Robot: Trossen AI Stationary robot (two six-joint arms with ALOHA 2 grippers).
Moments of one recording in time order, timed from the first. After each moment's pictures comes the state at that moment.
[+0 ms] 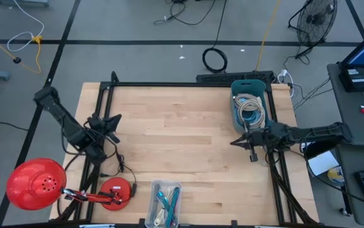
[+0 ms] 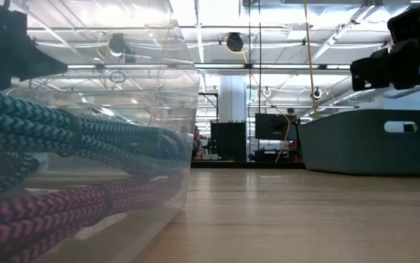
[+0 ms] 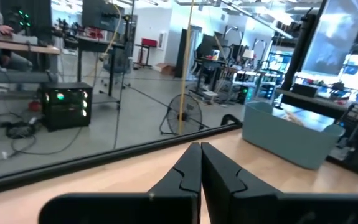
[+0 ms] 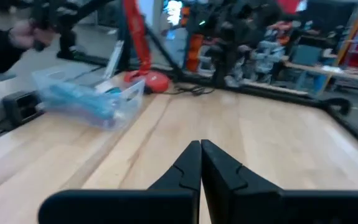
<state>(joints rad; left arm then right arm) -0.79 0.61 0.34 -1.15 -1.57 -1.62 0.06 0.22 0.02 0.14 -0.11 -0.14</state>
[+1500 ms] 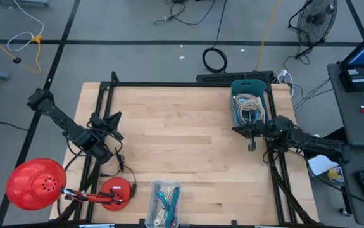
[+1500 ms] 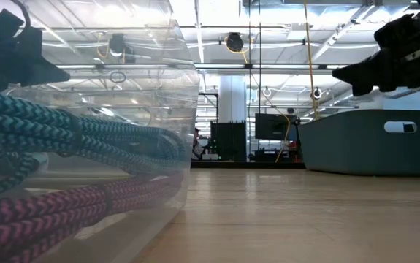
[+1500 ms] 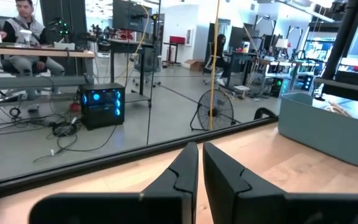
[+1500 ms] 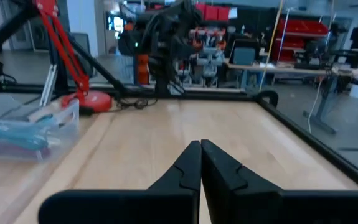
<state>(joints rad) -0.66 0.71 0.34 -1.15 -1.53 -1.64 -0.28 0.06 0.01 0.04 -0.24 -0.05</state>
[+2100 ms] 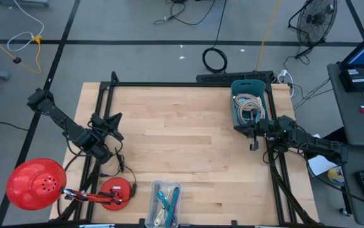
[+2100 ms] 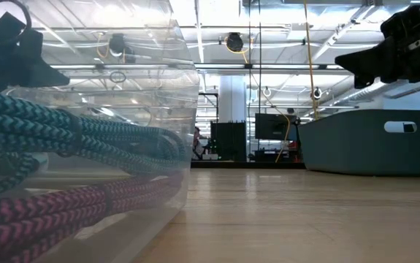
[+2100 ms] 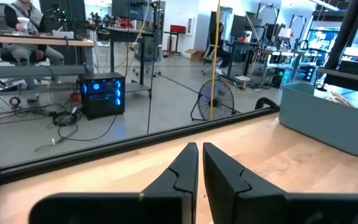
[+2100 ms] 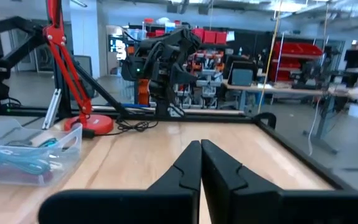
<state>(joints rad) -0.66 0.71 0.34 -1.15 -1.48 -1.65 -0.28 0.00 0.02 0.09 -0.24 -0.02</state>
